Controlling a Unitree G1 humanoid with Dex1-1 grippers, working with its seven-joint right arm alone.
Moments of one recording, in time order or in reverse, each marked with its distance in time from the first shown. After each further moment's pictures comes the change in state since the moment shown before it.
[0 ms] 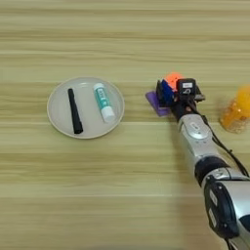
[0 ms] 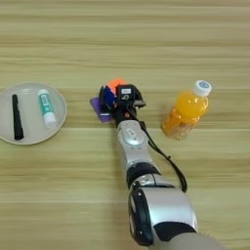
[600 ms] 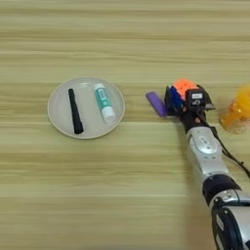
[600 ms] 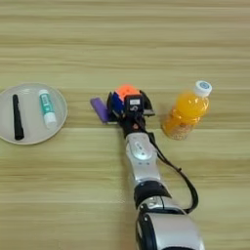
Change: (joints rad) arm 0.194 -0.018 0.007 -0.238 -0.007 -0.008 -0.017
